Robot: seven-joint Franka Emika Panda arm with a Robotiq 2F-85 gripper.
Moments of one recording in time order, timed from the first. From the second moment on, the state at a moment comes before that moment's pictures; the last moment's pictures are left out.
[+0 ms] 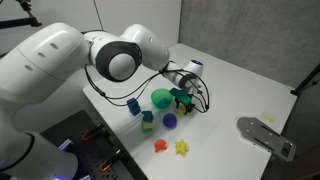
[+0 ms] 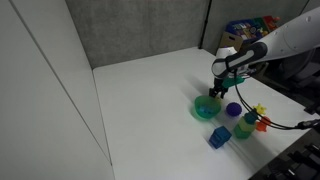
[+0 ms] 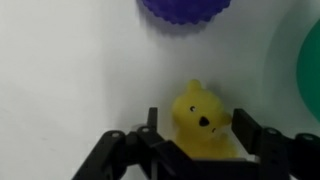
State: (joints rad) arm -0.09 1.13 -0.07 -1.30 0.03 2.20 -0.06
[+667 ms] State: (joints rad) arm -0.11 1.13 -0.08 -1.20 0.02 2.15 -0.05
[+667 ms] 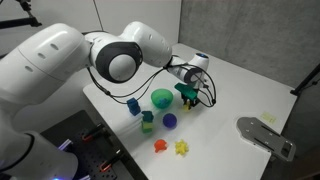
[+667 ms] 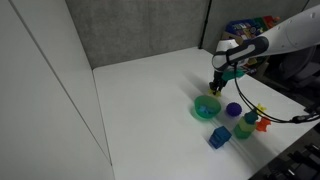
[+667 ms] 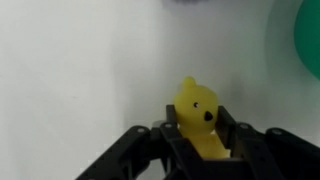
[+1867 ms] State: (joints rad) arm 0.00 0.77 -0.04 -1.58 -0.04 2.11 -0.07
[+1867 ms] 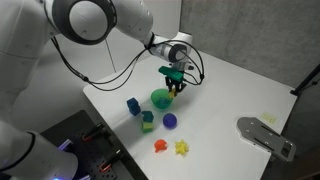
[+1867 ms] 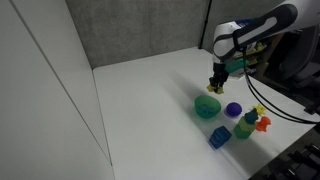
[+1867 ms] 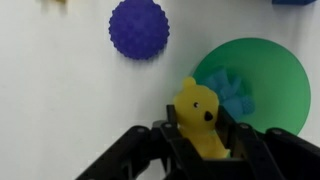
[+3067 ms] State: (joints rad) arm 0.06 0.67 0.01 -1.80 -0.13 2.17 -0.10
